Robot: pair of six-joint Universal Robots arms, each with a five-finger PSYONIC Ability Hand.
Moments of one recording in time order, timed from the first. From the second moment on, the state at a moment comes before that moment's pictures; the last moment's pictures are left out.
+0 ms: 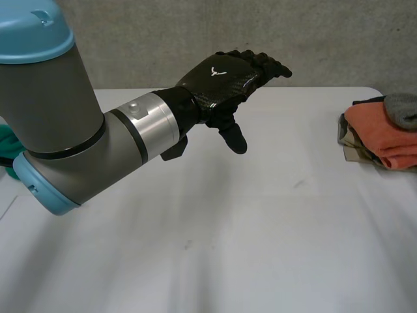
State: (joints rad) left arm 4.08 -1.99 -1.05 3.04 -1.08 3.25; right arm 1.24 -0.76 1.26 -0.74 1.12 2.68; left_hand 0.19 0.21 0.21 0.20 0.05; right_hand 1.02 1.14 1.18 1.20 0.96
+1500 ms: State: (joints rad) left arm 4.10 -1.89 -0.98 3.12 -1.31 3.24; right arm 1.16 -1.22 1.12 -0.44 1.35 2.55; left_hand 0.19 0.21 0.21 0.20 0.05; right_hand 0.22 0.21 0.21 0.21 0.05
